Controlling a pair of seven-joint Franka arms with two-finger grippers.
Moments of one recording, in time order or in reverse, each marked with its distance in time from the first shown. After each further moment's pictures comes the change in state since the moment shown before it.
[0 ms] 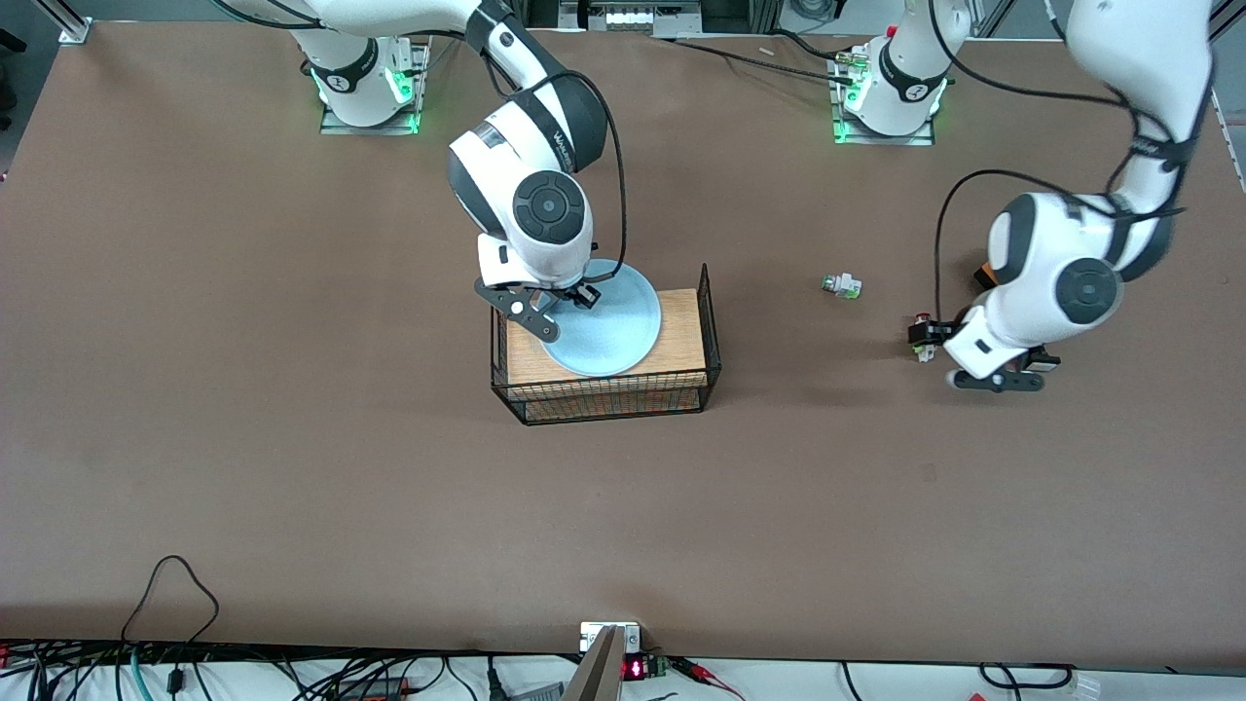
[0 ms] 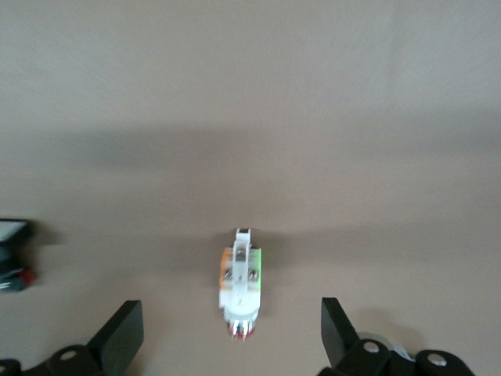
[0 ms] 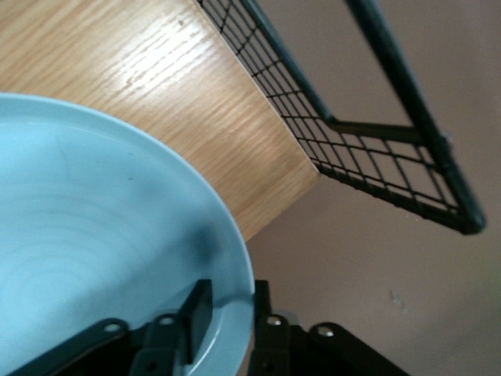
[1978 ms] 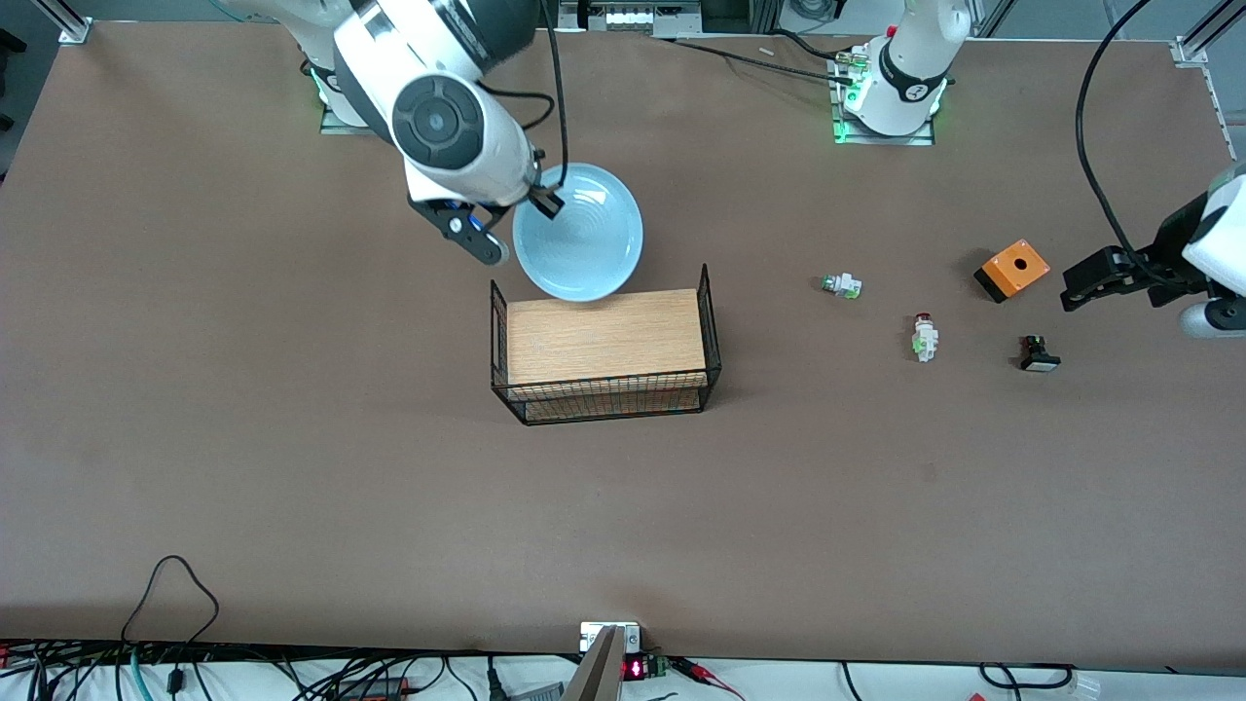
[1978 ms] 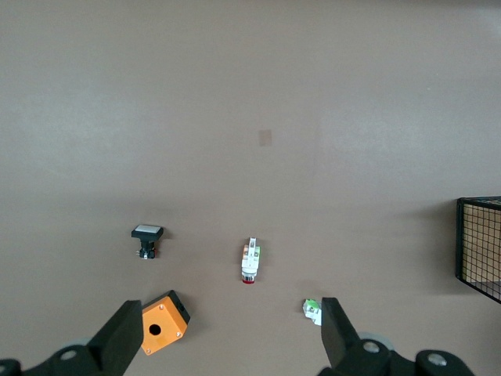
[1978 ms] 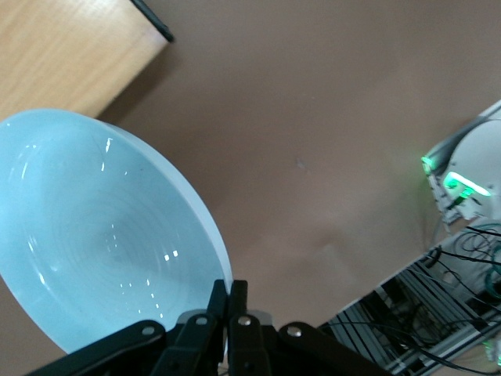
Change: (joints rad) left arm -0.001 -0.202 0.005 0.484 -0.035 -0.473 -0.028; right arm -0.052 -0.251 -0.013 0.028 0.252 -0.406 0.000
